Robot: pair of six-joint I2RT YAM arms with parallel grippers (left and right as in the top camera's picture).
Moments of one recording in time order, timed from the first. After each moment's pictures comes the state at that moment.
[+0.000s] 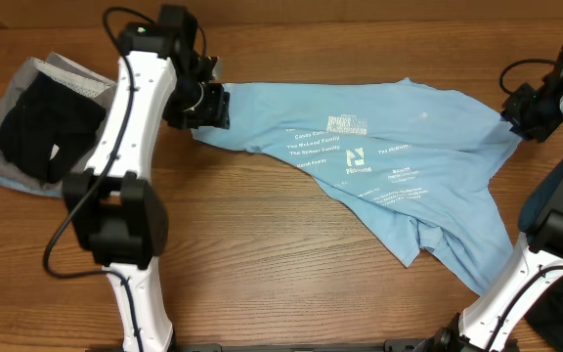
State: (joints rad) left arm -0.13 2.19 2.07 -1.39 0.24 -0.04; right arm -0.43 2.24 1.92 -1.03 -0.14 0.38
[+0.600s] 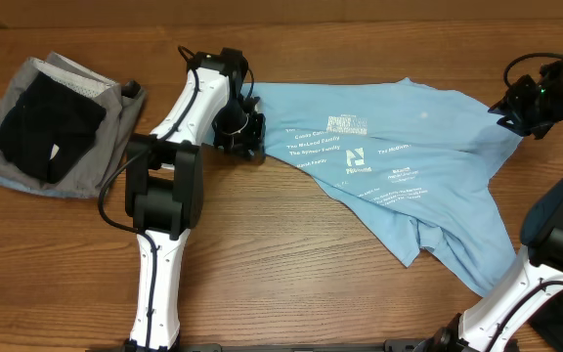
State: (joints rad) left arm -0.24 2.47 2.07 -1.31 0.36 -0.16; right arm -0.43 2.14 1.92 -1.16 -0.37 0.34
